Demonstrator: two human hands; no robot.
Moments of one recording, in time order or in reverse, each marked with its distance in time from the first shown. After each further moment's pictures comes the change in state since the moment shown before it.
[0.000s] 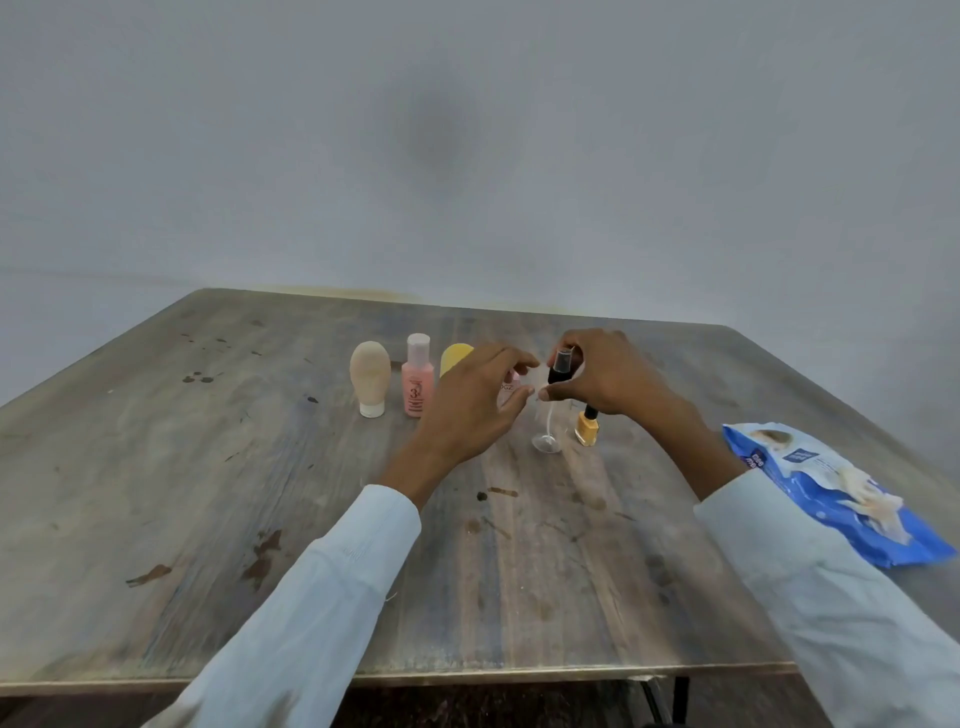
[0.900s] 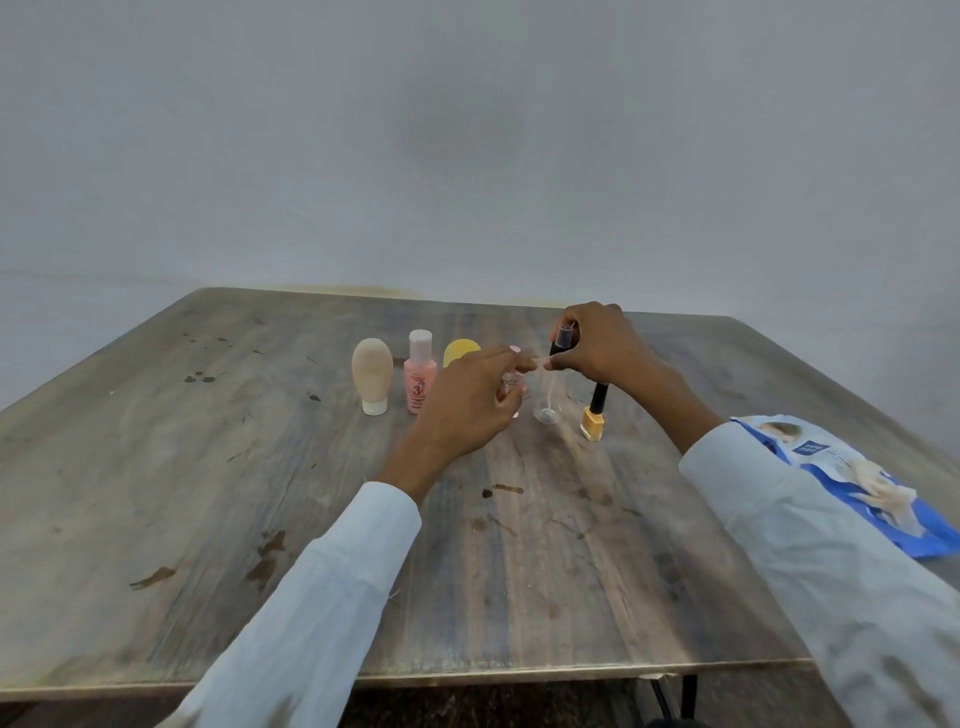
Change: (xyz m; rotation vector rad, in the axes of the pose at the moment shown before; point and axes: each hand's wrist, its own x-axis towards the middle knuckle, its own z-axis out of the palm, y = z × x) left_hand 0.000 -0.012 0.000 -0.001 -0.070 -0.084; right_hand 0.038 0.007 0.007 0.032 0.092 -0.002
